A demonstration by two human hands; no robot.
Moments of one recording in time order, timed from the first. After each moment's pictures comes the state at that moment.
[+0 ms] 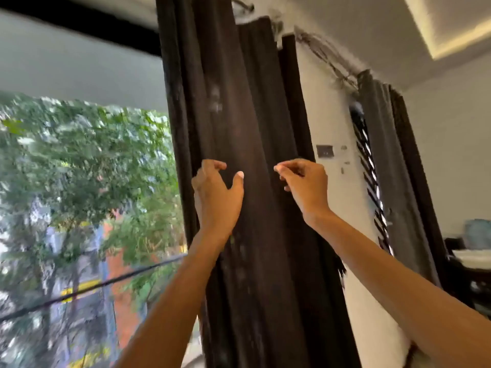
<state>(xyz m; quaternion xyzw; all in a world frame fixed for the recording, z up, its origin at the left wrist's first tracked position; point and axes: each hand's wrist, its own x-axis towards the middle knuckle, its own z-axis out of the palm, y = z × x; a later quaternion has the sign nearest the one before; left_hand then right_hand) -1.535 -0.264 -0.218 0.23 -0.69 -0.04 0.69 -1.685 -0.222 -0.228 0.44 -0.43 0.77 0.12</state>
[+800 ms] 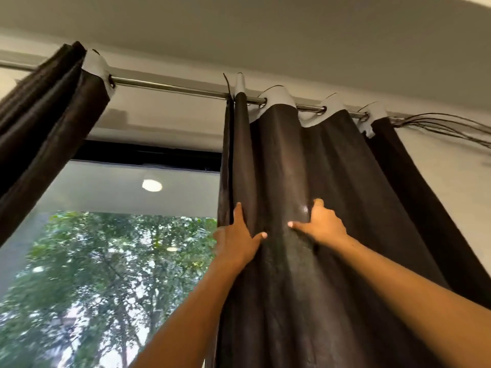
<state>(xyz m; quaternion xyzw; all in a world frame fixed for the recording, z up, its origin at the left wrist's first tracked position) -1.595 -0.438 -0.016 0.49 -0.66 0.19 0.54 -1.774 -0.437 0.007 0.61 -0.52 0.58 0.16</state>
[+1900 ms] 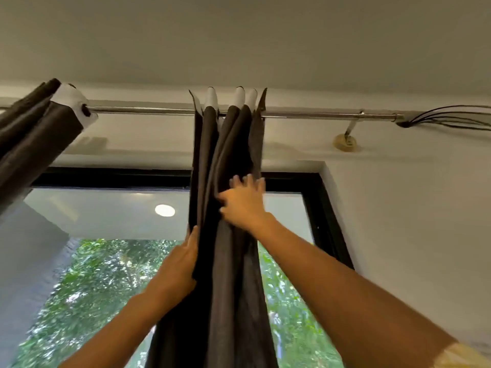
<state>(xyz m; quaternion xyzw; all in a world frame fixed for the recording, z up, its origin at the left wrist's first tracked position) -1.606 -0.501 -0.010 0.40 -0.67 0.41 0.47 -1.768 -0.467 0.087 0.68 -0.37 0.46 0.43</state>
